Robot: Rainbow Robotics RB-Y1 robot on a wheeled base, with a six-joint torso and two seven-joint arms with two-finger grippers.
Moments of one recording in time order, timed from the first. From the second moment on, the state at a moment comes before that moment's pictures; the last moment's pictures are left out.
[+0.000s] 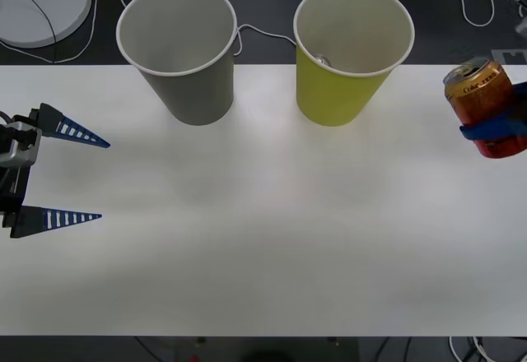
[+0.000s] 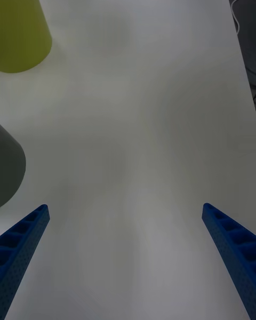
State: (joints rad) right arm -0.29 -1.13 -0.26 -2.11 1.70 -1.52 -1.28; left arm -0.13 0.96 0.22 -1.84 -1.46 -1.50 0.13
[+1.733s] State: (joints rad) right arm -1.30 -0.74 0.40 -1.20 2.11 -1.55 -1.21; left arm -0.13 0.96 0.22 -1.84 -1.46 -1.50 0.13
